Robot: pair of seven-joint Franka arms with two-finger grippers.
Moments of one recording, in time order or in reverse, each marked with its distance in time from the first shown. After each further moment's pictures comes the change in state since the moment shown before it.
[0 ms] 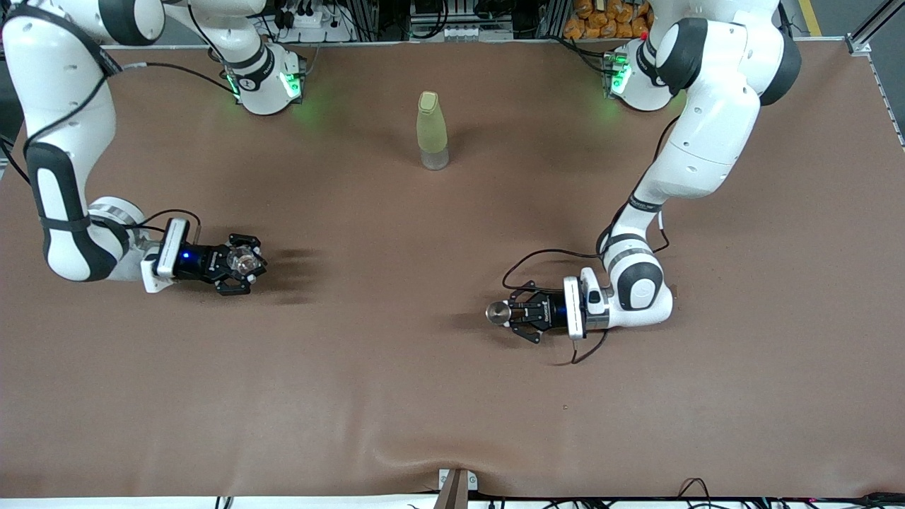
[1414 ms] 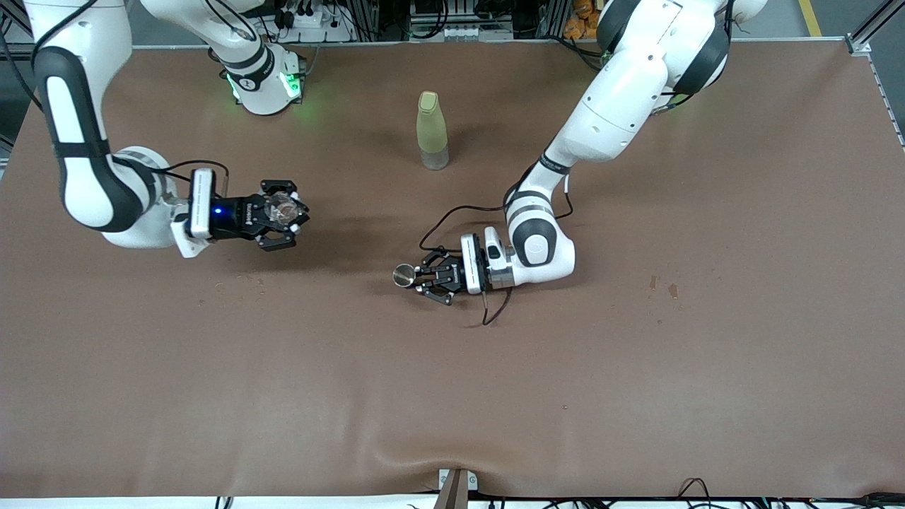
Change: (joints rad) left arm -0.352 -0.005 0.002 0.032 -0.313 0.307 0.149; right arm 0.256 -0.322 0.001 -0.221 0.126 0.095 0.279
